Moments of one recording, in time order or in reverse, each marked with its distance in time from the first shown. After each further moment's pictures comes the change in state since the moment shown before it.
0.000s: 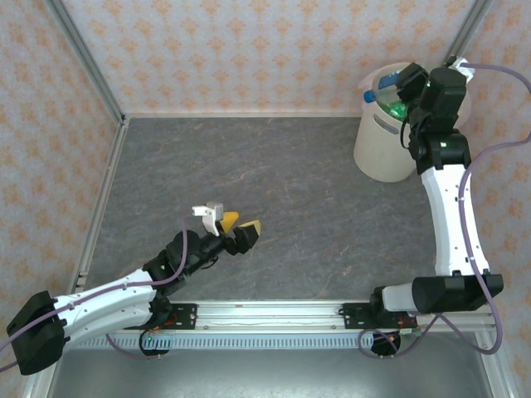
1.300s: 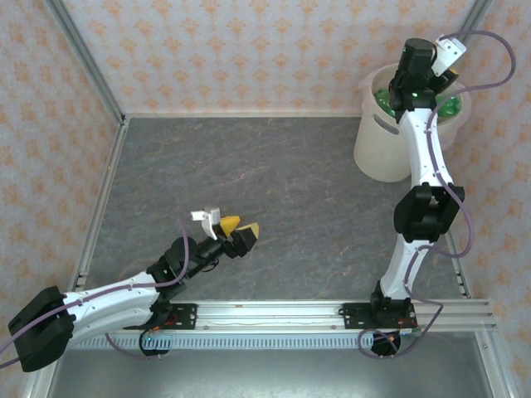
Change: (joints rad) left arm 0.000 0.040 -0.099 0.201 0.023 -0.073; right arm -0.058 0.580 0.405 0.111 0.617 -0.296
